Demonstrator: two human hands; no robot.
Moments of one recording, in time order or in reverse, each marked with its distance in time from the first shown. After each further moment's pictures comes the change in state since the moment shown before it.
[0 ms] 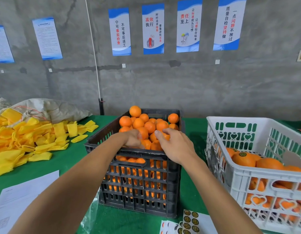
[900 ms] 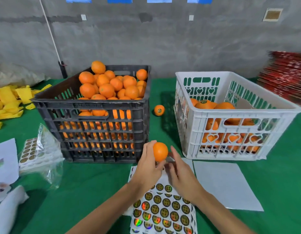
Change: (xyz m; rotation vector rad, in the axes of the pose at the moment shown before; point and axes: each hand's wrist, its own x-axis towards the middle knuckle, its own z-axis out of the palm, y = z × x) left_hand -0.097 0.055 0.308 -0.537 0.276 0.443; right_hand -0.224 0.173 0.057 0.294 -0.215 0.133
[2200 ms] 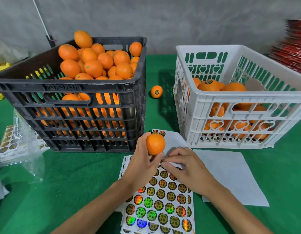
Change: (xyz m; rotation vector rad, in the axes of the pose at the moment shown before) left_hand -0.010 -0.021 0.010 -0.150 -0.024 -0.042; right_hand -0.003 0.010 -0.029 -0.094 -0.046 -0.160
